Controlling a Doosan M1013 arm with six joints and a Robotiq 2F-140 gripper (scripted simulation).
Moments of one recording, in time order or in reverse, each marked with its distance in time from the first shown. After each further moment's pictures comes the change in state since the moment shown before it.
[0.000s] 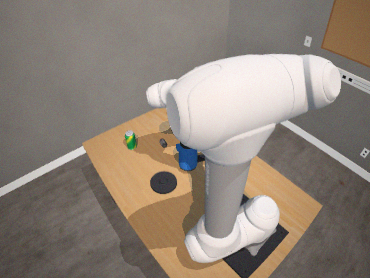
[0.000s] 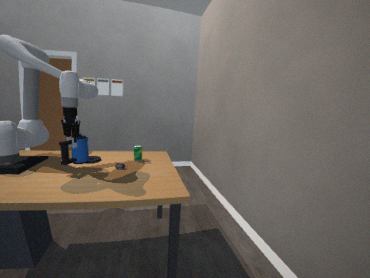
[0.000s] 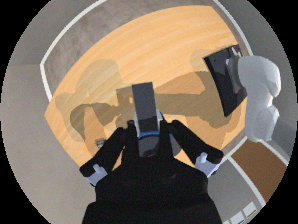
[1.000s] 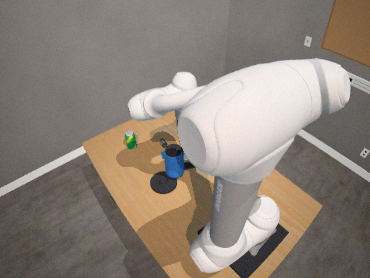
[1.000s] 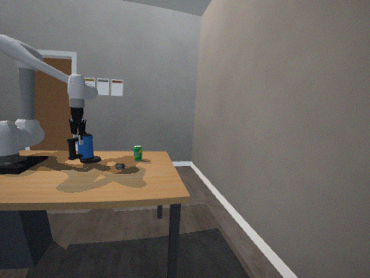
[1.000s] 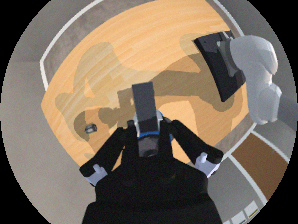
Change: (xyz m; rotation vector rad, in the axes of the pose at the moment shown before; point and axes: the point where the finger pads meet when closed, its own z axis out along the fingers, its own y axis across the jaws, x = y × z) arm -0.084 0.034 0.000 0.000 0.000 0.000
